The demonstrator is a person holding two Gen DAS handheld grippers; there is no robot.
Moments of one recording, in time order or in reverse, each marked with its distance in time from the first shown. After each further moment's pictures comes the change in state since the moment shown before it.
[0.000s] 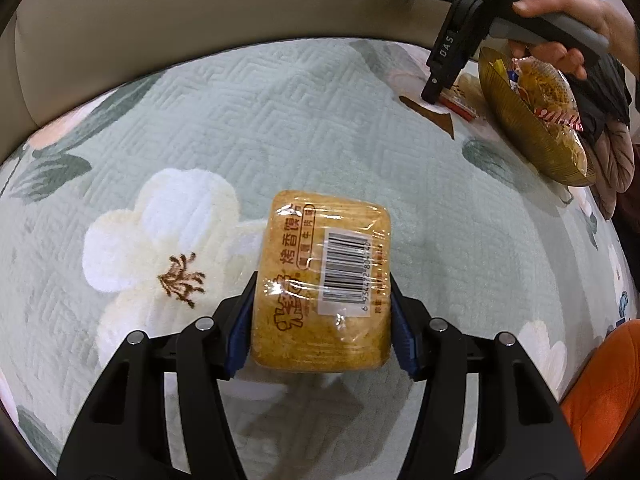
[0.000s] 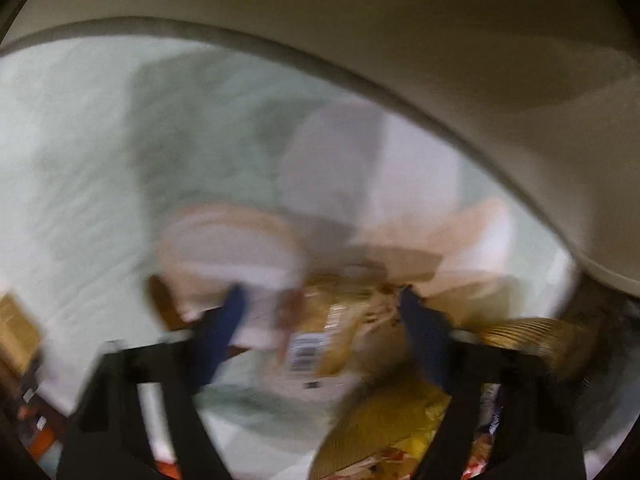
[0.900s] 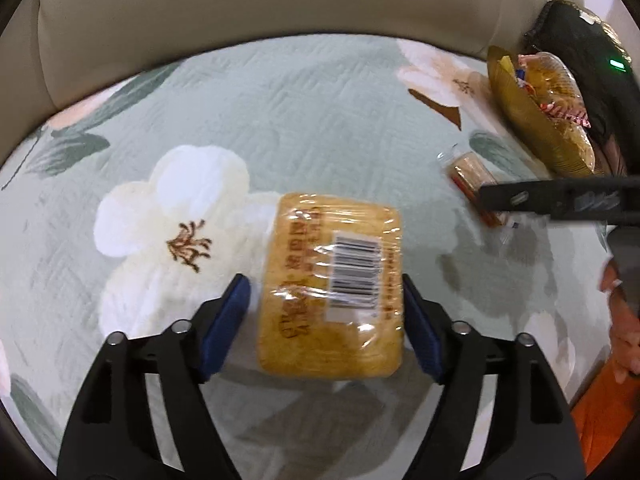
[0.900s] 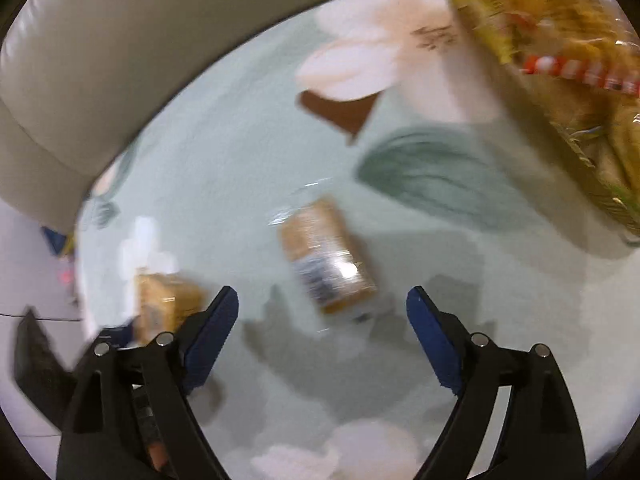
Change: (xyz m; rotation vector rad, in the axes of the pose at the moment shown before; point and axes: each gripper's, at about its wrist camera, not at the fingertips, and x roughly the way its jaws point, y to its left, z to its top) left arm -0.002 -0.012 -0.019 -0.018 -0.023 0.061; right arm 0.012 0.076 -0.224 0.628 -0.530 0.494
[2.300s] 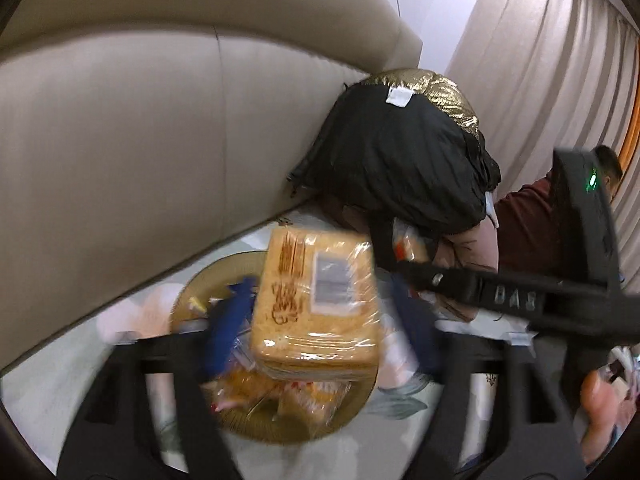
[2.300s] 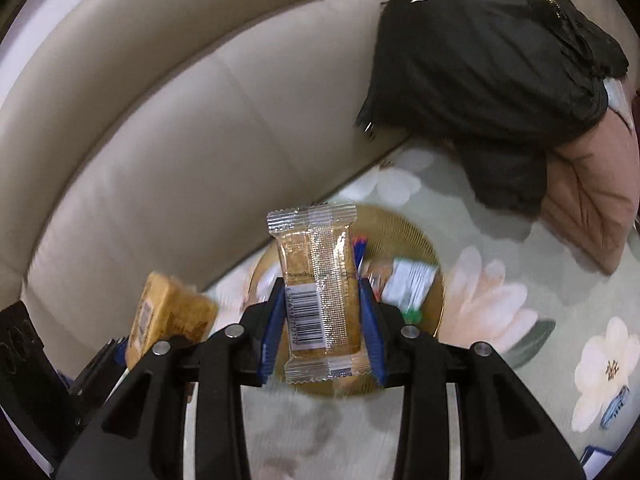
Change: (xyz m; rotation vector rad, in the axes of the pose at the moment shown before) left arm -0.081 -0.291 0.230 0.220 -0.285 -0.474; right arm -0.274 -0.152 0.055 0.293 -0.516 -0.068
